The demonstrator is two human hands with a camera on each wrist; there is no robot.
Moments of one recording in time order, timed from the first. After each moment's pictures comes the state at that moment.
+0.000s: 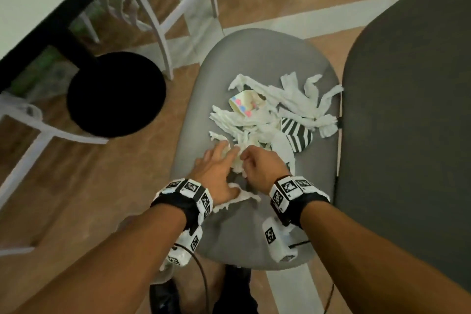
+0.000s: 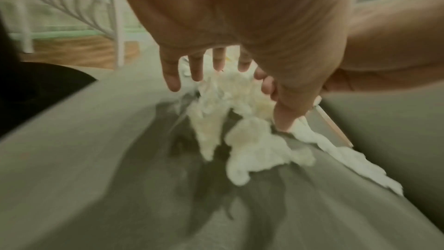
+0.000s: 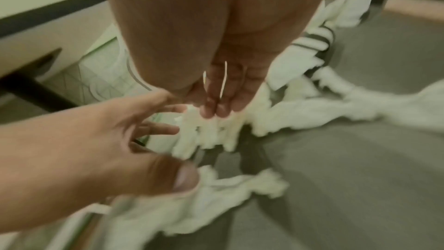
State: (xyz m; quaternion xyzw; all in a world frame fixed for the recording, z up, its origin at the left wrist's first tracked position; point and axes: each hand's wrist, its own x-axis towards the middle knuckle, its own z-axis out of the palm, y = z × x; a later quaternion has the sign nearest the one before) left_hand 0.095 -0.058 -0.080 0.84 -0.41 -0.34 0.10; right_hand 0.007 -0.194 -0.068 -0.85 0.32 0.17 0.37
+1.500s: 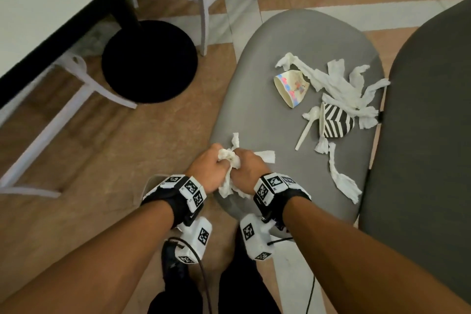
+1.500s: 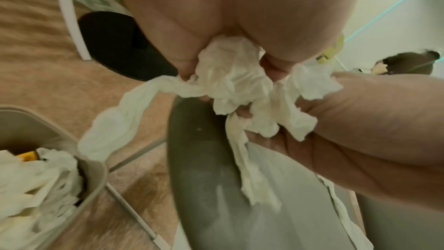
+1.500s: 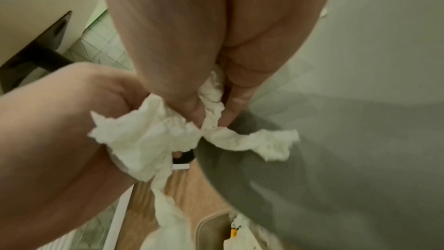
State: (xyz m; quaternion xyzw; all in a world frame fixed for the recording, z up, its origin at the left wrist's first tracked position) left_hand 0.091 0.053 -0.073 0.86 -0.16 -0.37 0.32; right_hand 0.032 -0.061 -0.056 -0.84 0.25 0.27 0.40
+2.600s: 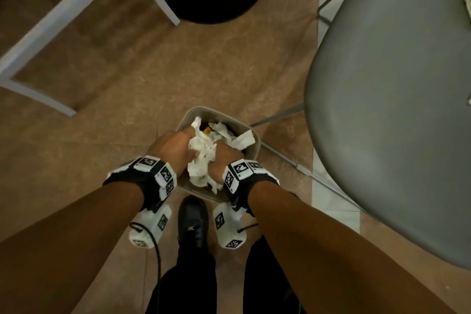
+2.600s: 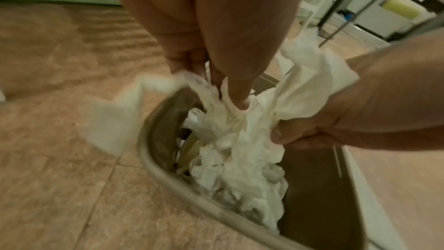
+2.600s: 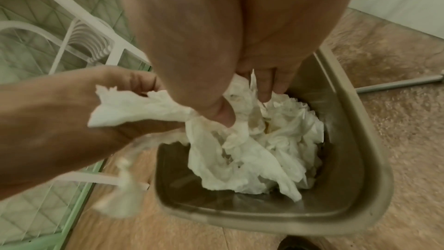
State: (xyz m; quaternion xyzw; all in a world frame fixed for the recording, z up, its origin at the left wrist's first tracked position) left_hand 0.085 0.282 -0.290 0.92 -0.12 -0.37 0.11; right_hand 0.029 0.145 -0.302 -0.82 0.19 0.43 0.33
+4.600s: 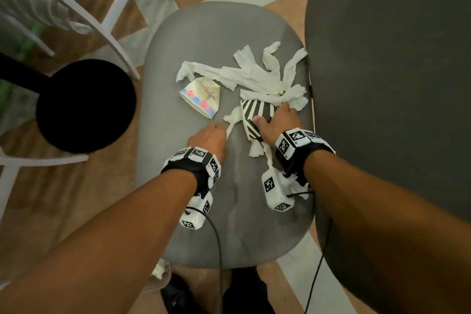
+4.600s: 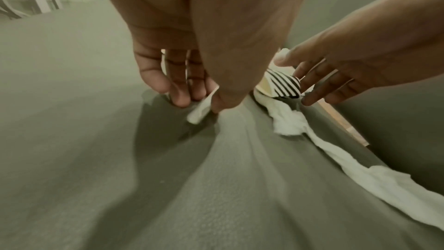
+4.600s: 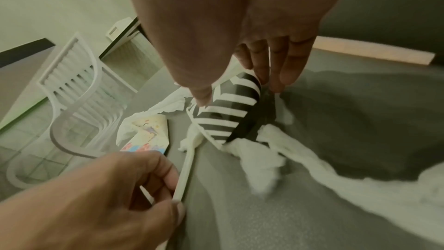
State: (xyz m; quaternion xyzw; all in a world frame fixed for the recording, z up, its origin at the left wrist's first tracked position) left_hand 0.088 -0.181 -0.108 0.86 -0.41 -0.30 -0.05; right_hand -0.019 -0.316 -0.095 -0.75 0.56 0.12 0.34
